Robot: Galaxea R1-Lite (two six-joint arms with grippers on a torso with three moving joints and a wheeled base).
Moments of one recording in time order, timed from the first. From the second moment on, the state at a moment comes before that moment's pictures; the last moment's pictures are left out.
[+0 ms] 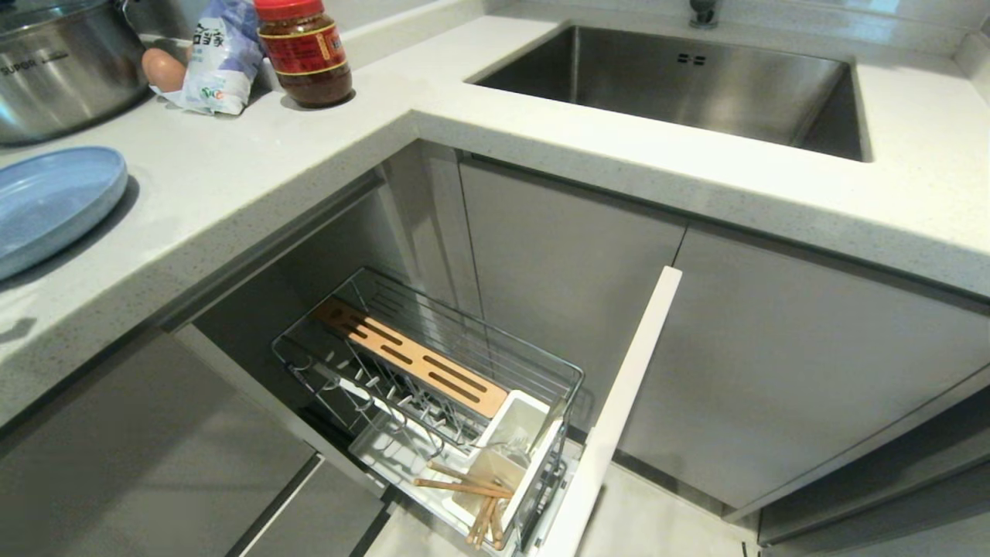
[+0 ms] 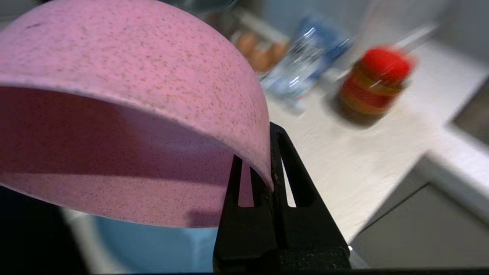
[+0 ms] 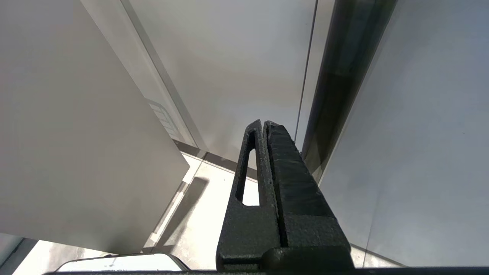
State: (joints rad) left arm 0.05 1.10 -1.47 0.21 0.28 -0.14; right arm 0.00 0.00 0.00 -0.01 -0.05 0.10
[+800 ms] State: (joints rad) left arm 0.19 1.35 -1.93 1.04 0.25 -0.15; right arm 0.00 0.00 0.00 -0.01 -0.05 0.10
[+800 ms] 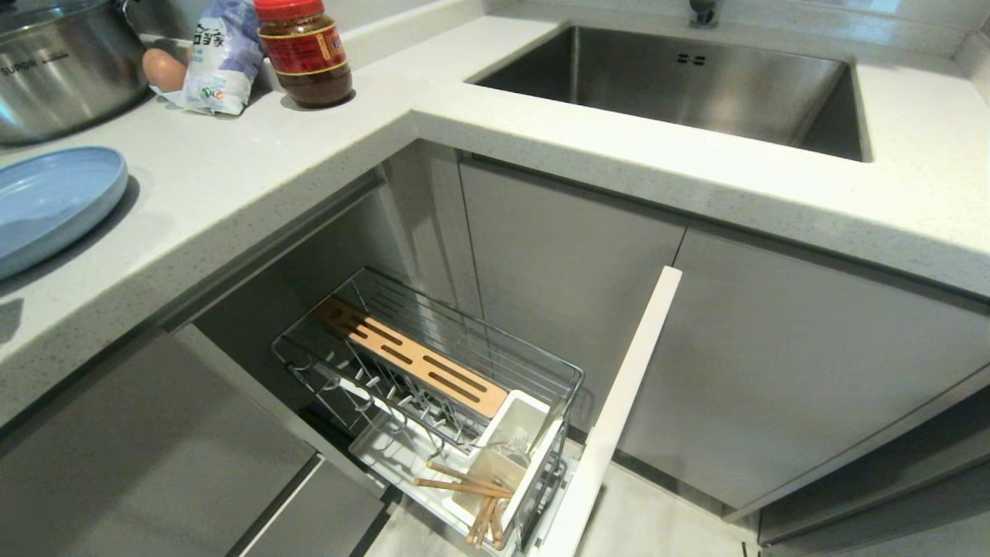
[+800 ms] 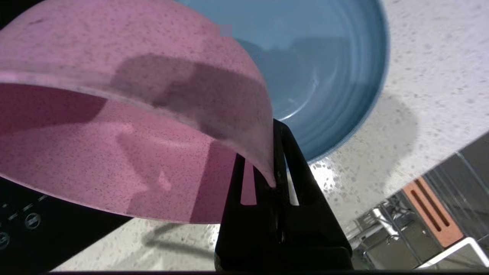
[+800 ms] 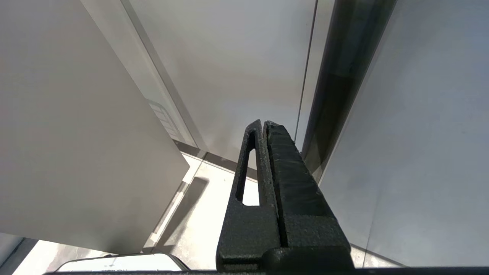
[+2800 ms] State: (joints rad) left arm 0.19 1.45 -1.95 0.99 0.26 -0.17; right arm 0.00 0.00 0.00 -0.01 -0.05 0.10
